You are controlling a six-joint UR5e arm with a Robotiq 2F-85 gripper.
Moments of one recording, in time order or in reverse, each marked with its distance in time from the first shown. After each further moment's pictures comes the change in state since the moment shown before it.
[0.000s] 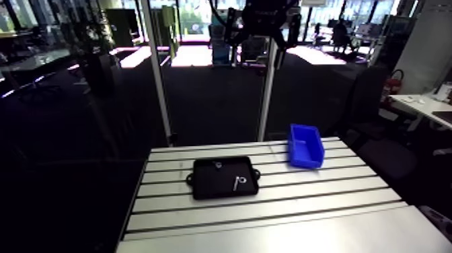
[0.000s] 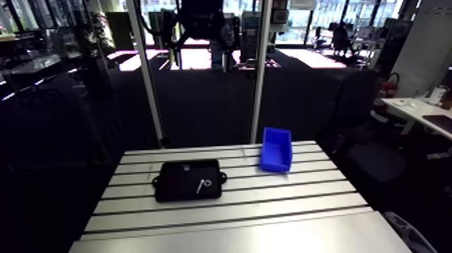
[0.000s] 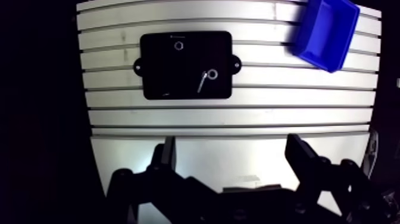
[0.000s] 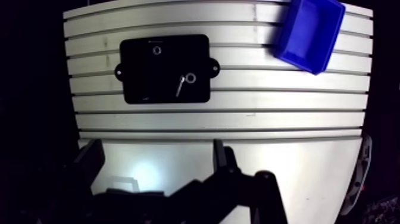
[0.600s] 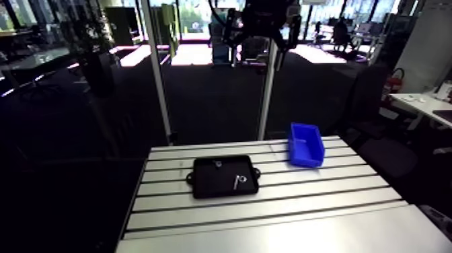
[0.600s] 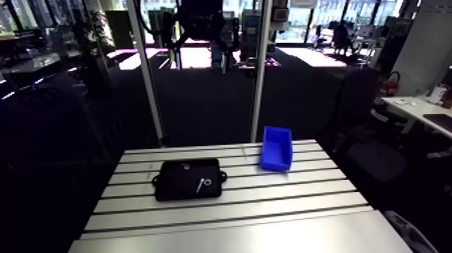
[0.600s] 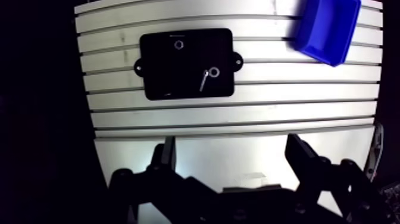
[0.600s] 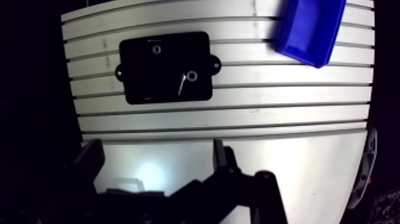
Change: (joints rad) arm 0.001 0.007 0.002 0.004 0.004 0.044
